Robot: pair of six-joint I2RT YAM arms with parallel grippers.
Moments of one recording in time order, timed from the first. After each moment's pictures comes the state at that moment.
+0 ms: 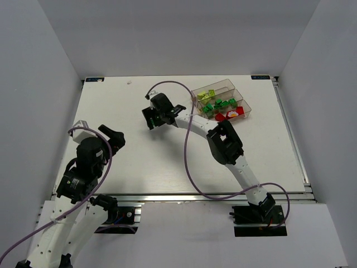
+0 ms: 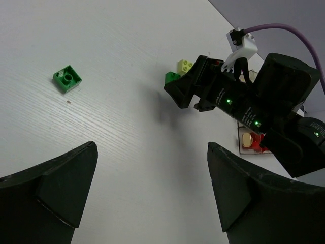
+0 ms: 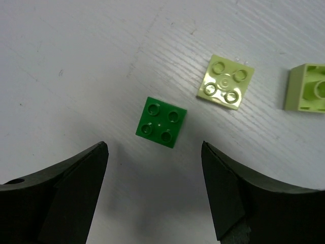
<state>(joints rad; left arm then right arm) -0.37 0.54 0.82 -0.70 -0.41 -0.82 0.82 2.44 2.07 -0.35 0.00 0.18</state>
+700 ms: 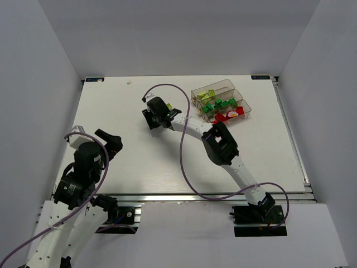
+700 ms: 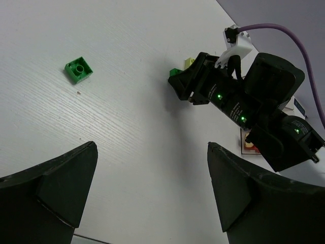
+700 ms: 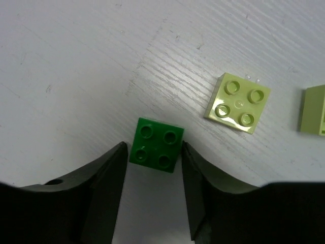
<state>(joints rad) -0.37 0.50 0.82 -0.78 -0.44 -0.86 0.86 2.52 2.12 -0.29 0.08 0.14</state>
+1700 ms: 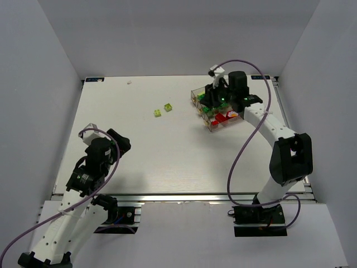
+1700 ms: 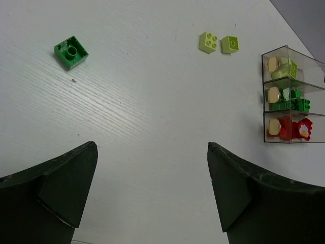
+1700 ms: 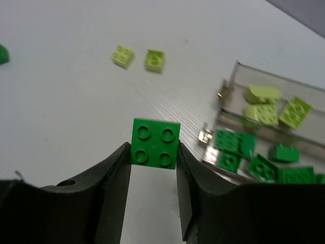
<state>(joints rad) -0.37 0.58 0.69 -0.65 -0.38 -0.84 0.39 1.66 1.38 -0.15 -0.48 -0.12</state>
